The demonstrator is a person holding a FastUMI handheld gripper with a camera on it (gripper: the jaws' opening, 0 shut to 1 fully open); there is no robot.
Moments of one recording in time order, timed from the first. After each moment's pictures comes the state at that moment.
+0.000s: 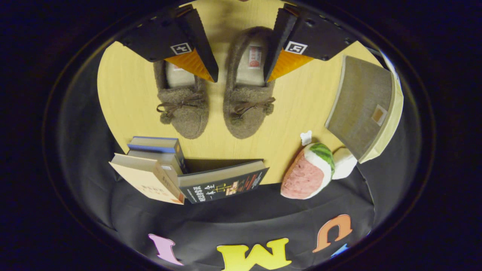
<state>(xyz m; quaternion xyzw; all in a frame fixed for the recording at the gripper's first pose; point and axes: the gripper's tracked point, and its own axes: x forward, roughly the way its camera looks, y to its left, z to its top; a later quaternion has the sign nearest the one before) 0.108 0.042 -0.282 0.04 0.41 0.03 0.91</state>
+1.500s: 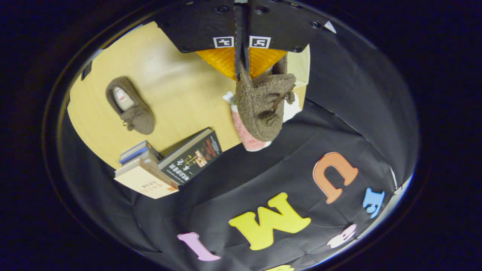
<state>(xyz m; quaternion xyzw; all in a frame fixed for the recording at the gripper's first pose) 0.074 0.234 -0.077 0.29 0.33 0.06 0.90</state>
